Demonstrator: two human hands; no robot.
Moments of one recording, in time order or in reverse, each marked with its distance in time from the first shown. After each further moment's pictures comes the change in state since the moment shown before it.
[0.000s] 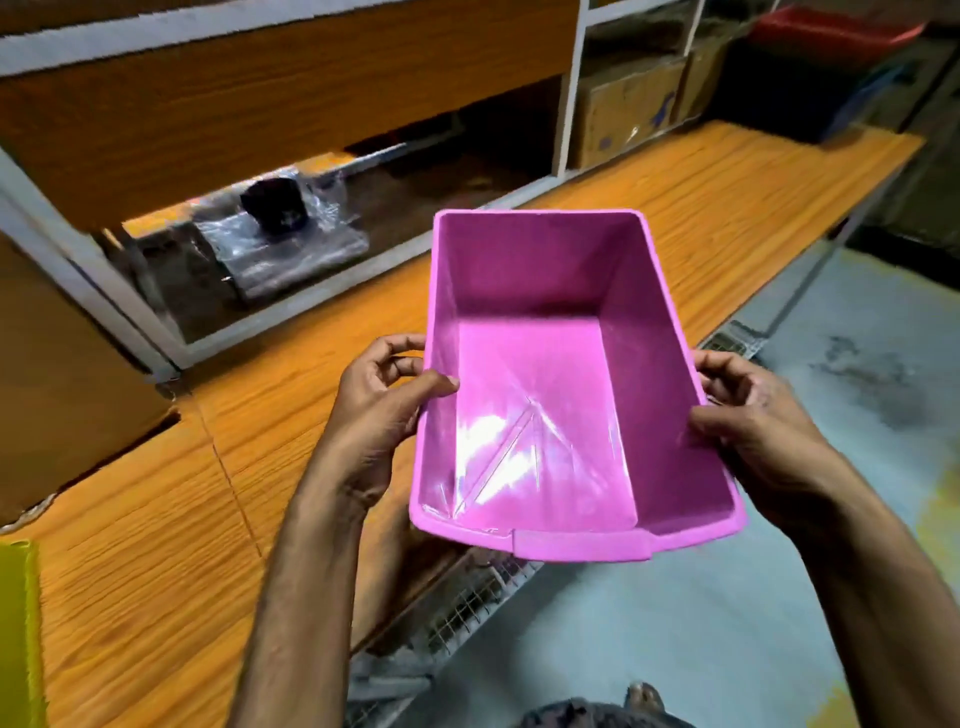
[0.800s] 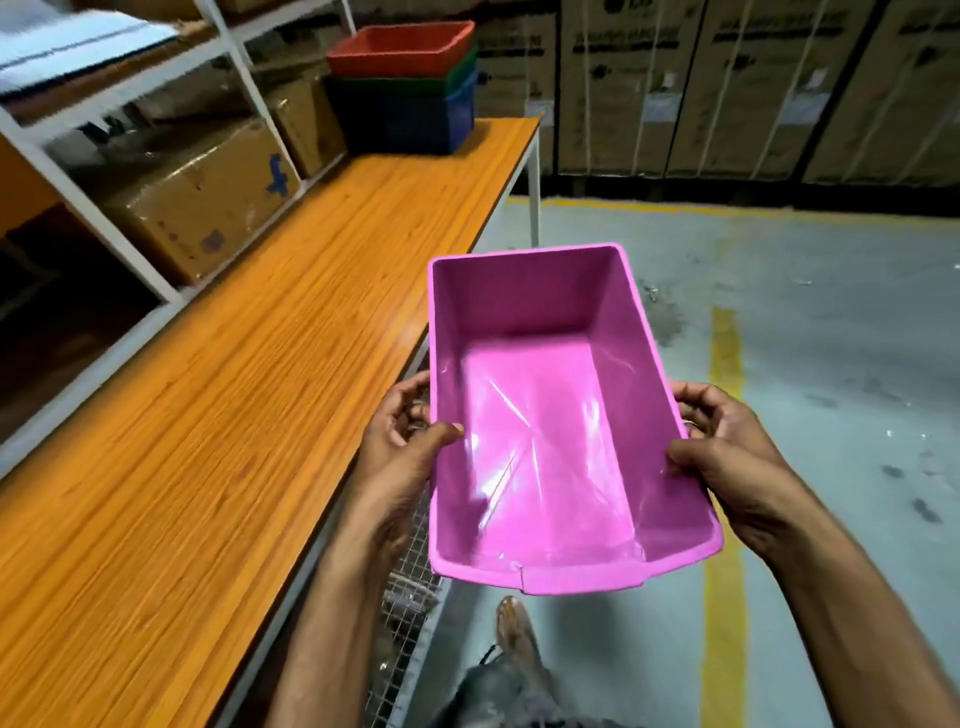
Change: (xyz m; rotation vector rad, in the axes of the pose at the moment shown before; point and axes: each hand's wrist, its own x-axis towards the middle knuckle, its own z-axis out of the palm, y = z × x) left_hand 0.129 -0.106 0.505 0.160 -0.436 -0.083; right_hand 0.063 0.020 -0.442 0.142 0.583 0.077
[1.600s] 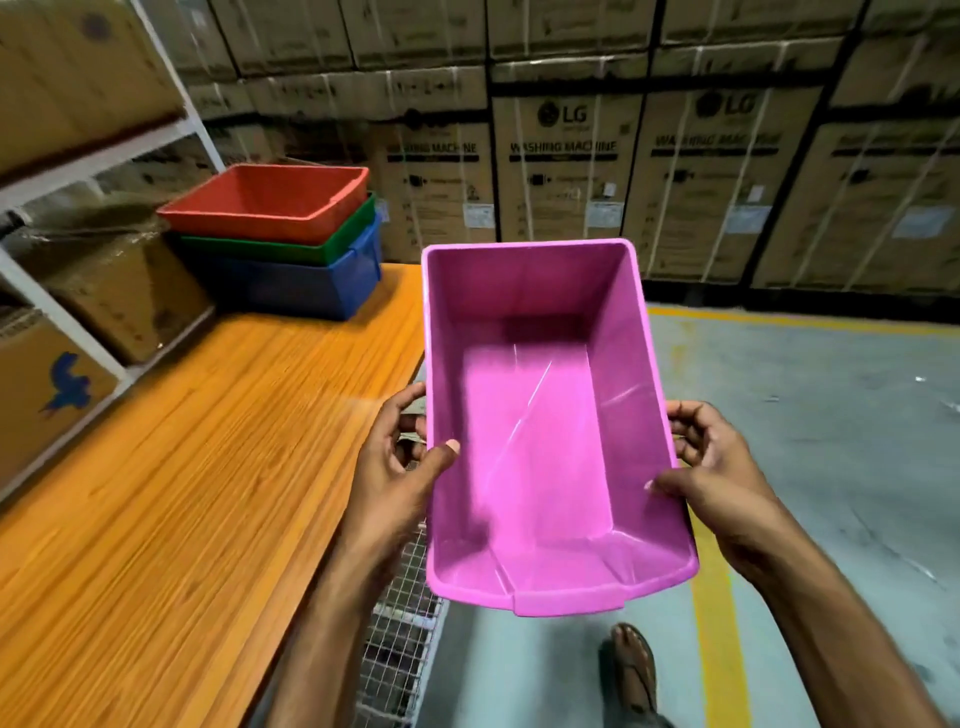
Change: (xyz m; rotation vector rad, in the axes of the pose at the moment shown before) left_hand 0.429 0.093 0.233 0.093 -0.153 0.282; right_hand 0.451 -0.153 -0.086 -0.072 0.096 -0.208
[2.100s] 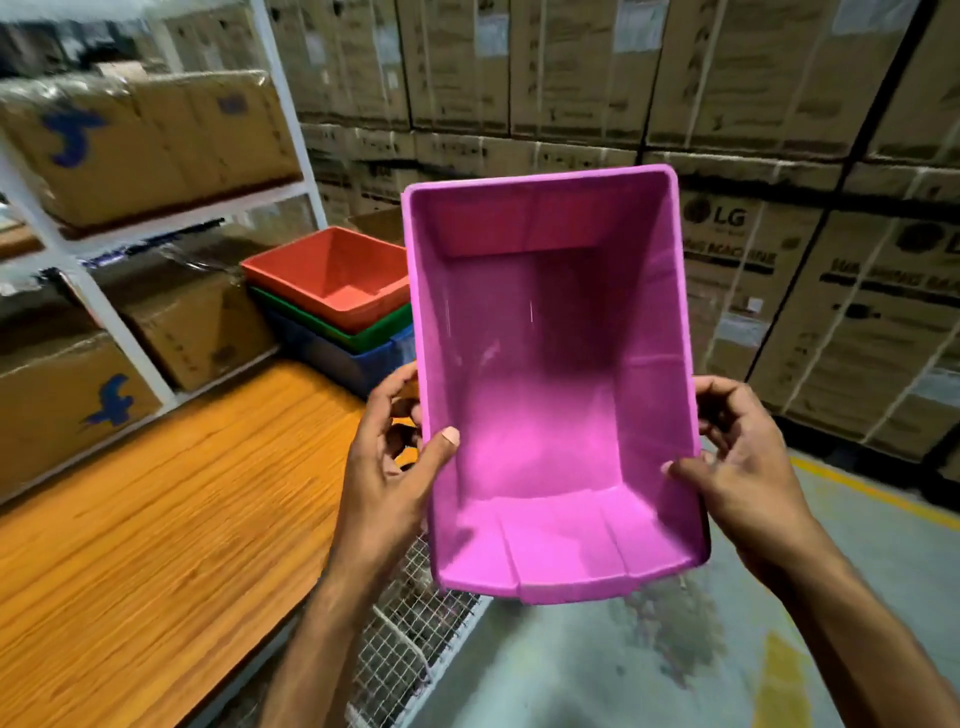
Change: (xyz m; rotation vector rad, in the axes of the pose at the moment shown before) left_hand 0.197 0.057 0.109 0.116 0.416 0.321; right_hand 0.308 -0.111 -0.025 -0.018 -0.327 -0.364
